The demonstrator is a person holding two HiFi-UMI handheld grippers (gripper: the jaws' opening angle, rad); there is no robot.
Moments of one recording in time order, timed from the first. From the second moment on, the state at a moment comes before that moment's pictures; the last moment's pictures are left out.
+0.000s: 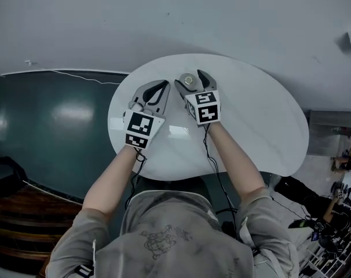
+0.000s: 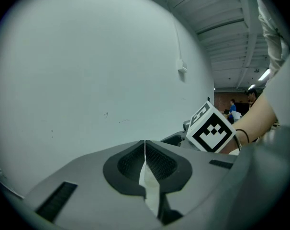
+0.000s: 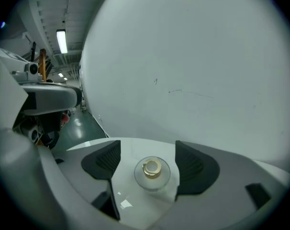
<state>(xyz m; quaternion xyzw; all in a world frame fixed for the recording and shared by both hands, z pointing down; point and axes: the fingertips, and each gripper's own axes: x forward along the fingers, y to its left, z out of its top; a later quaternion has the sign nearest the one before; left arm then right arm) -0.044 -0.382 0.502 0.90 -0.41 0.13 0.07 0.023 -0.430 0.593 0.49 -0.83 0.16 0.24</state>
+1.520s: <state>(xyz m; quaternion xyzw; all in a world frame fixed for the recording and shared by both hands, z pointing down) -0.074 -0.209 0.252 0.93 -0.36 0.01 -0.07 0.037 -0.184 0.238 0.51 -0.86 -0.03 0.03</state>
